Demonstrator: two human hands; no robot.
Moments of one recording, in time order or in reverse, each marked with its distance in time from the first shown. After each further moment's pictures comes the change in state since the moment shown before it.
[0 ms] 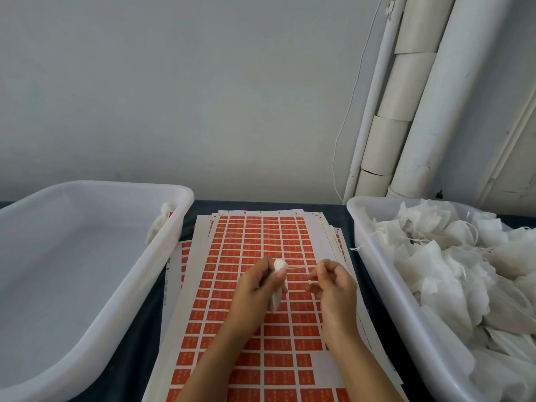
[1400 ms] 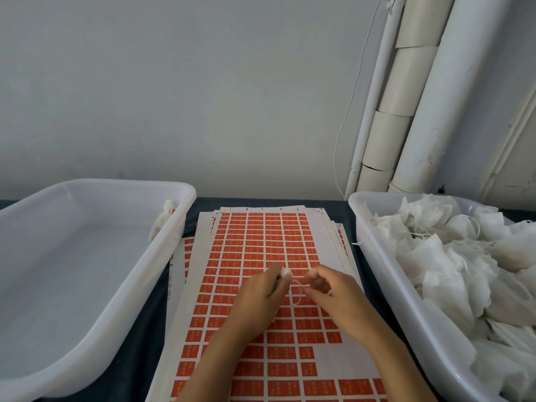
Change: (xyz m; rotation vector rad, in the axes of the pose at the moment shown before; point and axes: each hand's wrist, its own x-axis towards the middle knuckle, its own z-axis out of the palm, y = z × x) left_hand -0.001 -0.009 0.000 0.508 -0.131 -0.010; right_hand 0.000 -0.018 -0.029 -0.779 -0.485 -0.264
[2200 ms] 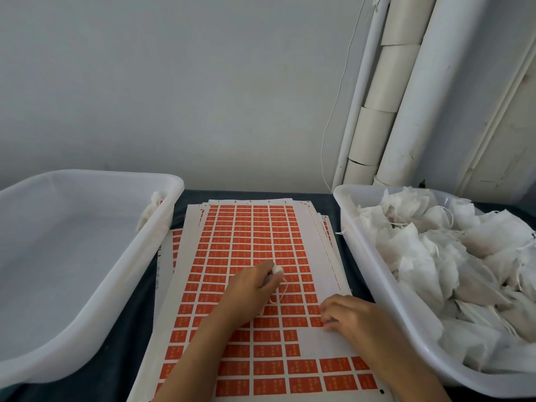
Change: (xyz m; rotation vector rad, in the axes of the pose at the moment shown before) left_hand -0.004 0.004 -0.001 0.057 -0.127 -0.031; right_hand -0.061 0.022 -0.033 -0.400 -0.249 -0.251
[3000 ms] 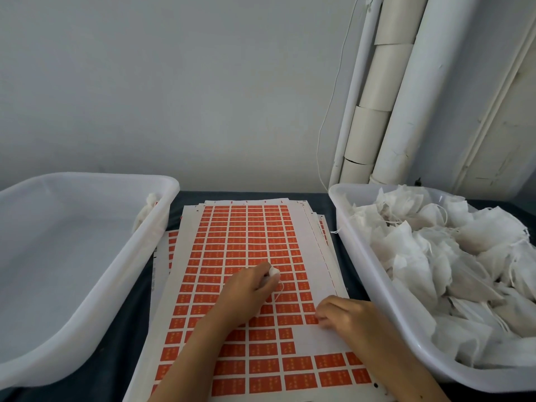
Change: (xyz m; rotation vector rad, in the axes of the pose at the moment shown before) left_hand 0.001 -0.003 0.004 0.060 -0.008 0.003; right_hand -0.002 0.008 0.008 -0.072 0.117 -0.103
